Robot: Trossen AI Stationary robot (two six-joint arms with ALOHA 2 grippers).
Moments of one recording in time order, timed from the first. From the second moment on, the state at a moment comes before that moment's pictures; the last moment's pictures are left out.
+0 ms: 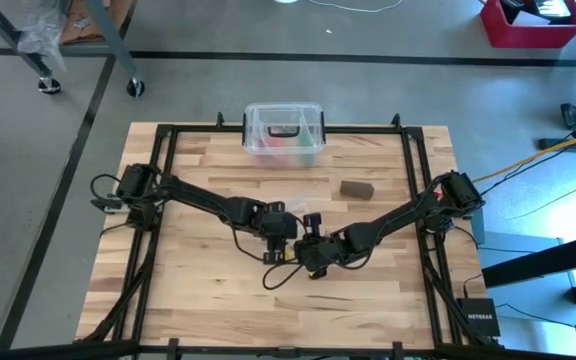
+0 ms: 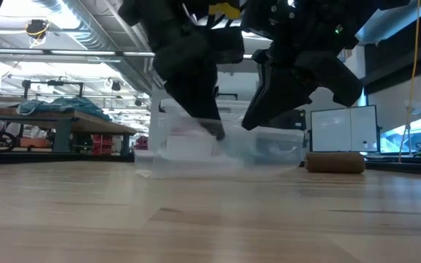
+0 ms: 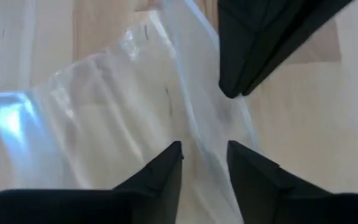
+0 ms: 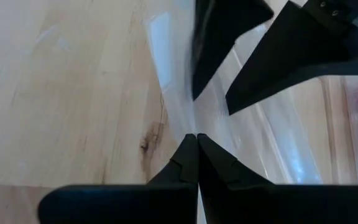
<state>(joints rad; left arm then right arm) -0.14 1.87 1.28 -0.43 -0.11 -0.07 0.37 1.81 1.12 -0.29 0.46 -0.03</state>
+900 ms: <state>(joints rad) -0.25 1.68 1.31 -0.53 -0.67 0.04 0.37 1.81 1.12 -0.28 0.40 0.01</state>
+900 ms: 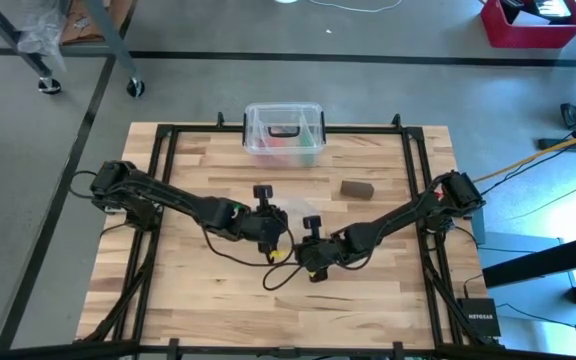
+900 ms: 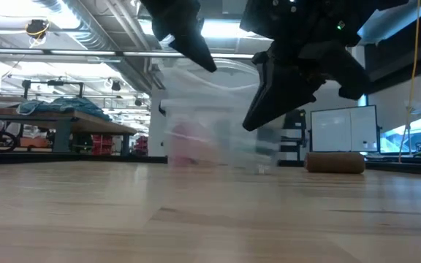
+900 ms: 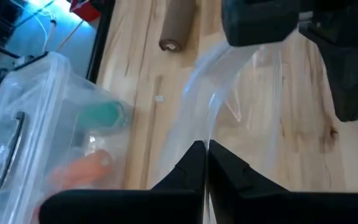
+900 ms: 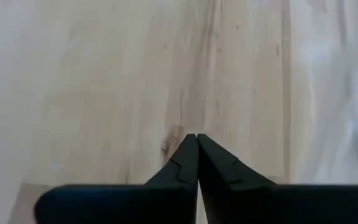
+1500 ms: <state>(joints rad) -0.25 1.68 1.31 -0.53 -0.62 0.02 0.42 1.72 1.17 -0.34 0.48 0.11</state>
